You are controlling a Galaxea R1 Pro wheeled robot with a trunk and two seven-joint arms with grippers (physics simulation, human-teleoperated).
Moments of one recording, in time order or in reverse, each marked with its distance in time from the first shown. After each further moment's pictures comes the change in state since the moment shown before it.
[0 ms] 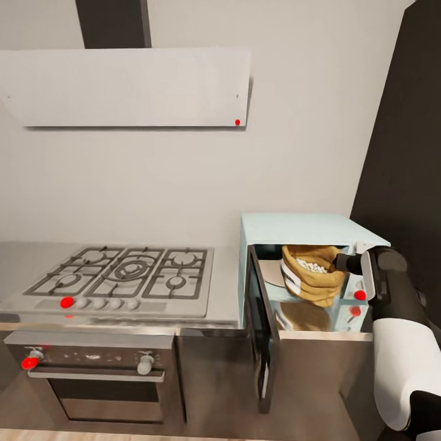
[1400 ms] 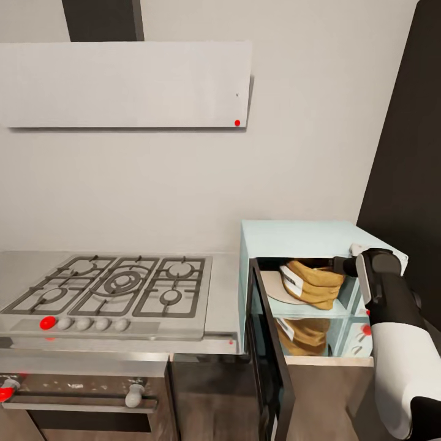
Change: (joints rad) left arm 0.000 -0.001 0.001 0.001 0.000 0.000 0.000; right arm 0.023 -0.001 0.051 -0.010 0.012 0.000 -0.005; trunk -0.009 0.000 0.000
